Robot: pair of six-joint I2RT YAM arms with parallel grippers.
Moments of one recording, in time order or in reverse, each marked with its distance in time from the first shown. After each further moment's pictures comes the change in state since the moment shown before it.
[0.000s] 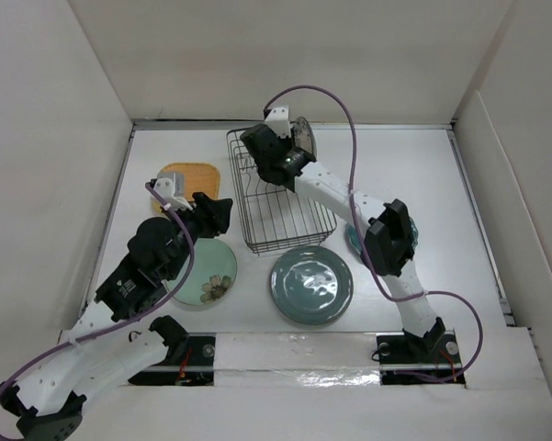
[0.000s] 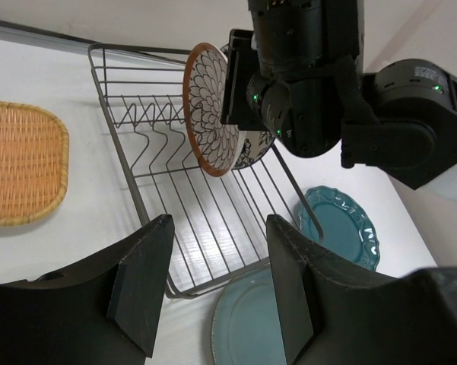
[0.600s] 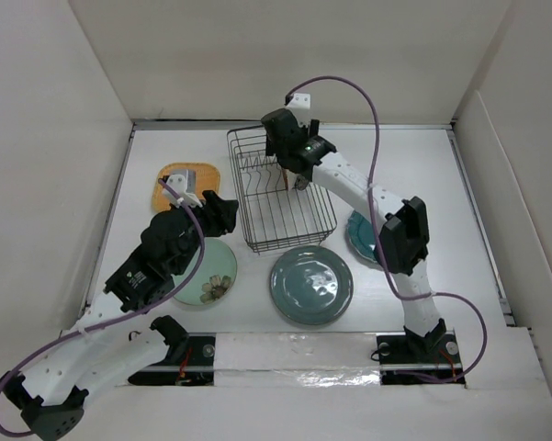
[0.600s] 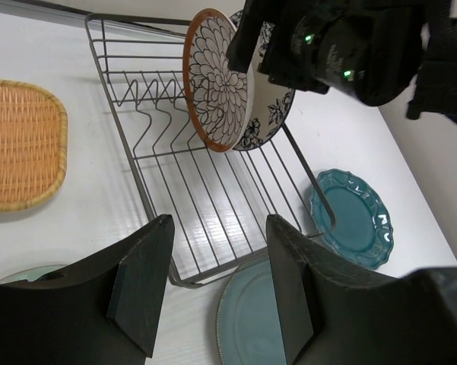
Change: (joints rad) left arm 0.000 0.062 0.000 -0.011 0.010 -0.014; right arm -0.085 -0.060 -0.040 0.037 -0.174 0.117
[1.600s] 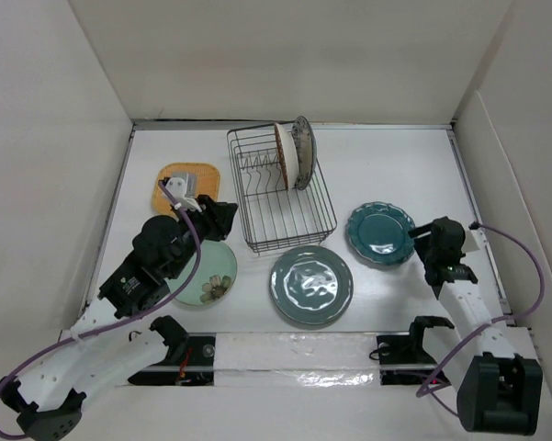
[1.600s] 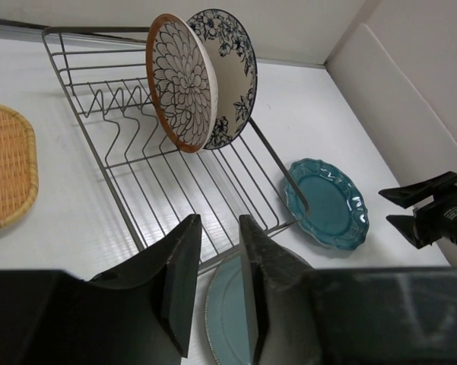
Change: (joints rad) left arm -0.014 -0.048 -0.001 0.015 0.090 0.042; right arm -0.765 -1.355 -1.756 0.390 -0.375 0.508
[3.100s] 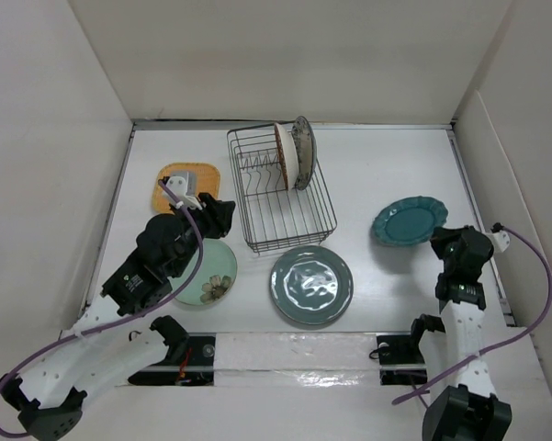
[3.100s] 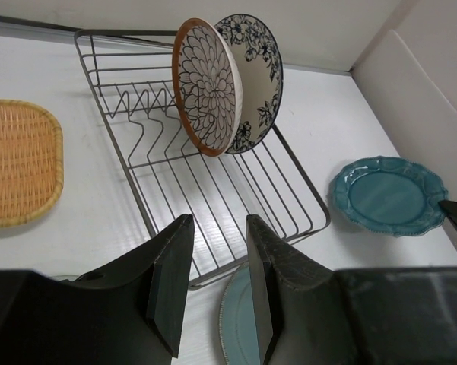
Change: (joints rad) left arm 0.000 0.011 -0.002 -0.001 -0.070 0.011; right arm -0.272 -0.209 -0.079 0.166 -0.345 -0.161
